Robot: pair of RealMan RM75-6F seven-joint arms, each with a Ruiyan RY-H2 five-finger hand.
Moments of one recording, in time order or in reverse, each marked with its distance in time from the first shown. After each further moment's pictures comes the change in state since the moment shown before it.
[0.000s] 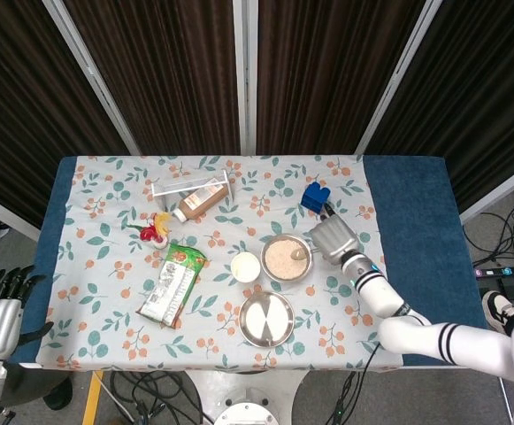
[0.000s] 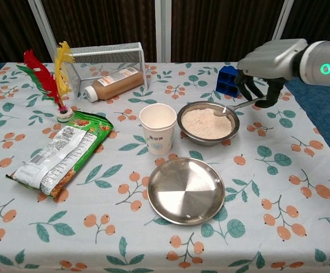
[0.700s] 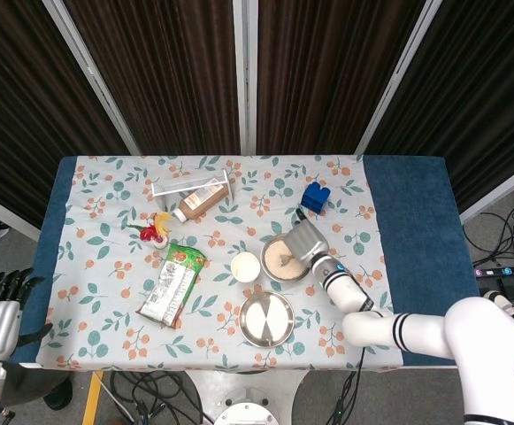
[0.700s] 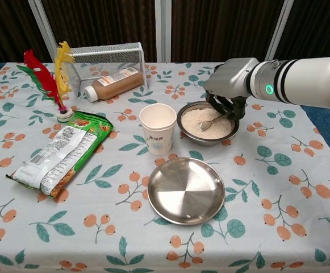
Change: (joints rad) left arm 0.005 -0.022 0.001 0.047 -0.007 -0.007 -0.037; right arm 0.182 -0.154 -0.106 0.110 0.169 0.034 -0.082
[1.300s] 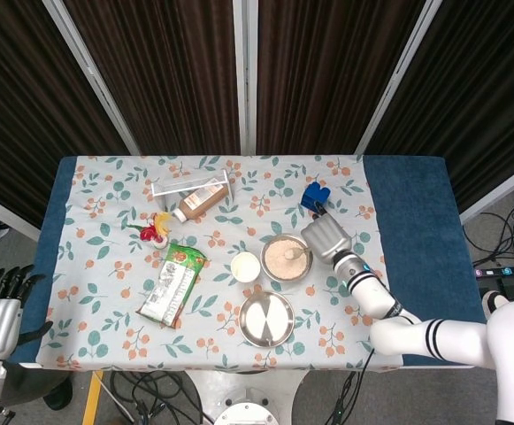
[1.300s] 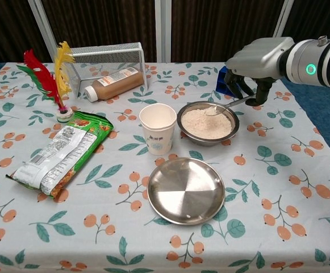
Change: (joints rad) left arm -0.003 0.024 -0.005 -0.048 0.015 0.016 0.045; right arm -0.078 0.154 -0.015 -0.145 -0.153 0.085 0.175
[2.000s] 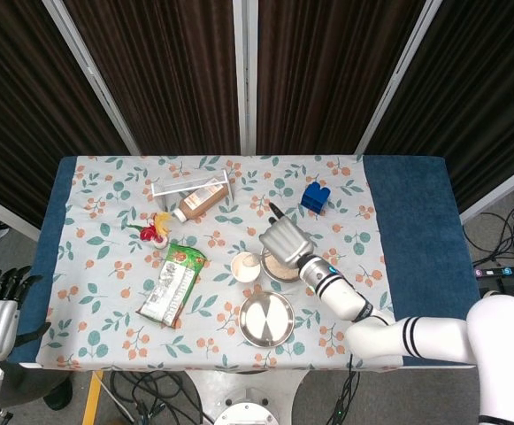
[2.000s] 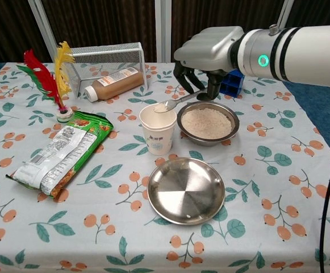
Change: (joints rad) left arm 0.008 -0.006 0.002 0.022 -0.002 0.006 -0.029; right arm 0.094 -0.083 0.079 -0.018 -0.056 -0.017 -0.024
